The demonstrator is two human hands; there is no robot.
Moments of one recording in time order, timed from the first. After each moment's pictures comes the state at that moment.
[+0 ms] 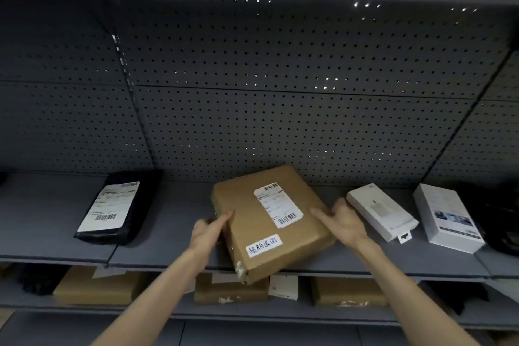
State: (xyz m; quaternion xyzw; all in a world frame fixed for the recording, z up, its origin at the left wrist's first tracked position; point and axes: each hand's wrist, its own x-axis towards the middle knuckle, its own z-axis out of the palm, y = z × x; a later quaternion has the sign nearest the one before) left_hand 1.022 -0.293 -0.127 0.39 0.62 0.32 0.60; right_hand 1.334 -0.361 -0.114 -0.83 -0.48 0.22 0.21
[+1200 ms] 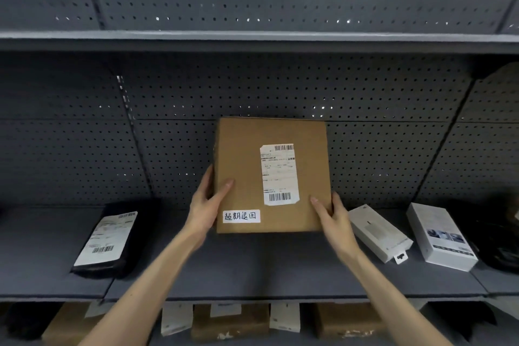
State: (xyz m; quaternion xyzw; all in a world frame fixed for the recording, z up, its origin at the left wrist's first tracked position) left_hand 1.035 -0.272 -0.015 0.57 0.42 0.49 0.51; right_hand 1.290 -0.368 -0.051 -0.60 -0.43 0.30 0.61
